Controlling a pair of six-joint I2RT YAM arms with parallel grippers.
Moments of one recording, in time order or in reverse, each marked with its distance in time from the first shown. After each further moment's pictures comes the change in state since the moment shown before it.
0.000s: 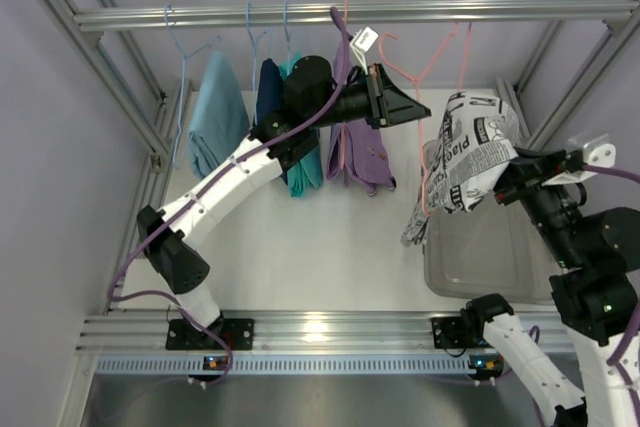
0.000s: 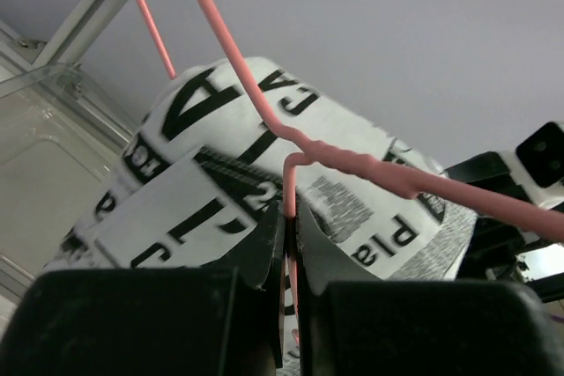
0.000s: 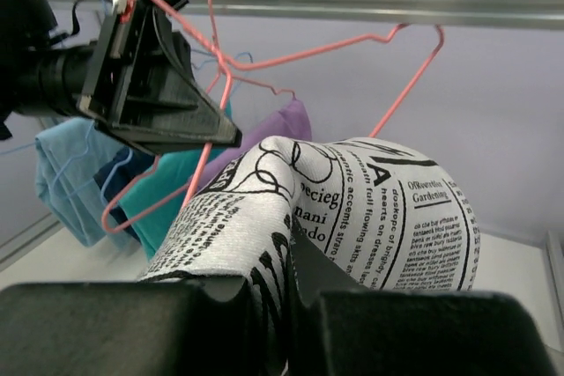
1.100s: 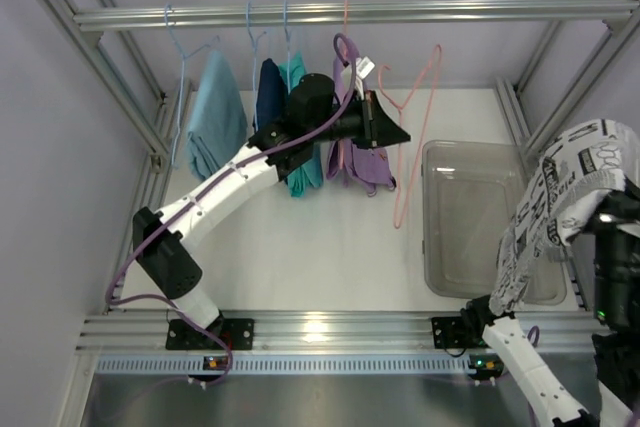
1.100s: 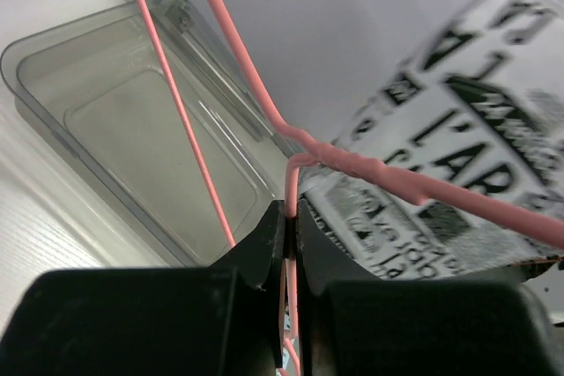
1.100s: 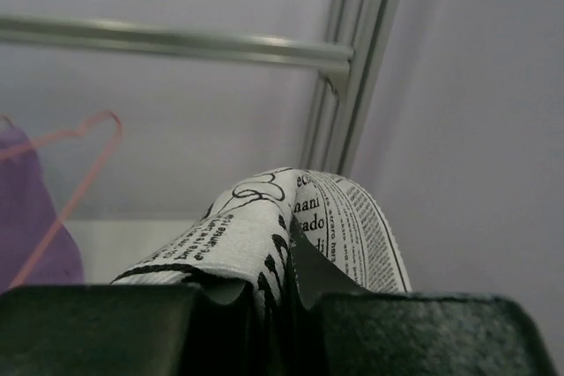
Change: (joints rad) left arm 0.019 -0.067 -0.192 -0.135 -0.056 0.179; right arm -0.005 -0.130 0.254 -0.164 0.505 -0.378
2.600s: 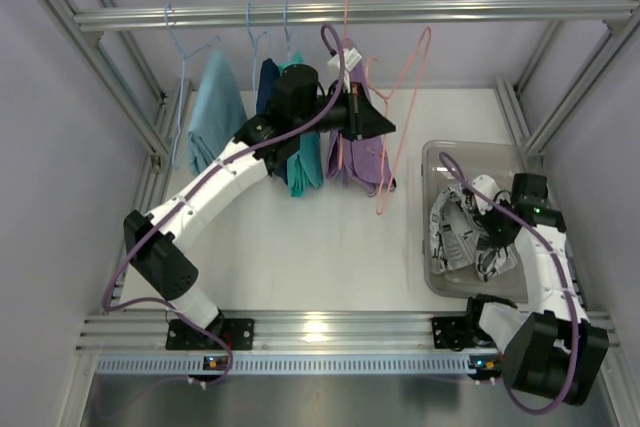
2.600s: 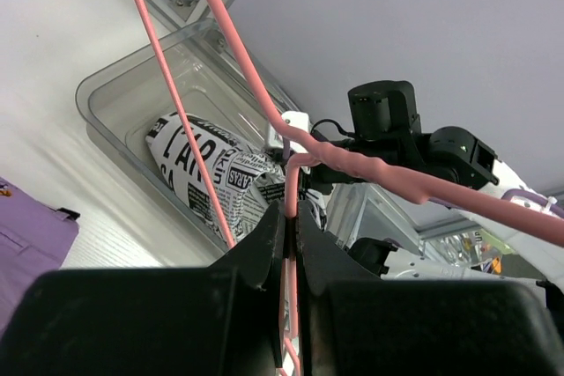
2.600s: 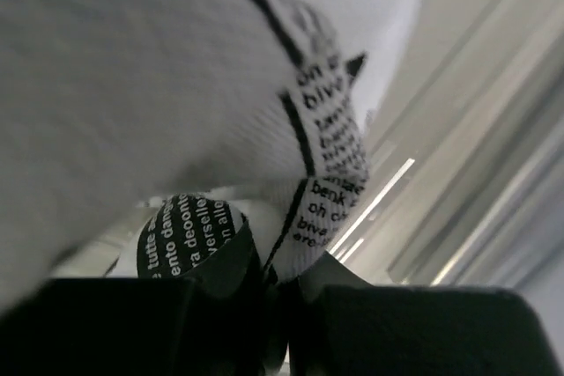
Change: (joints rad) left arm 0.066 -0.028 0.020 -0.036 0.040 0.149; right arm -0.523 0.586 -0.672 -0.285 -0.457 -0.520
